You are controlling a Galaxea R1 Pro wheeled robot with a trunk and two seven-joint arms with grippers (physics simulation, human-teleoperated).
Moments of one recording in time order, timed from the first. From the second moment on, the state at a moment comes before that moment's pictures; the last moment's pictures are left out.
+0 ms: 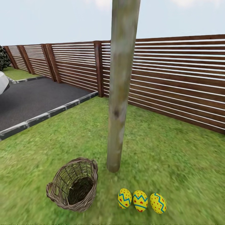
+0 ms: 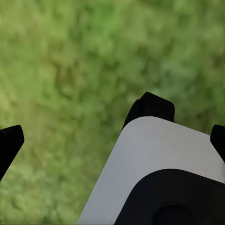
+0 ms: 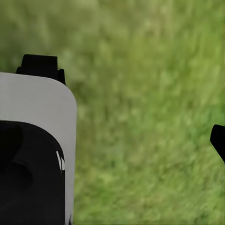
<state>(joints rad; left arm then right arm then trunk) -0.29 0.15 -0.27 0.05 0.67 -0.04 -0.06 -0.26 -0.04 0.50 0.00 -0.39 0.03 -0.22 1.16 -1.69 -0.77</state>
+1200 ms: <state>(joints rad) -0.29 0.15 -0.27 0.05 0.67 -0.04 -0.06 -0.26 -0.04 0.50 0.00 -0.39 0.03 -0.22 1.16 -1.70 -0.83</state>
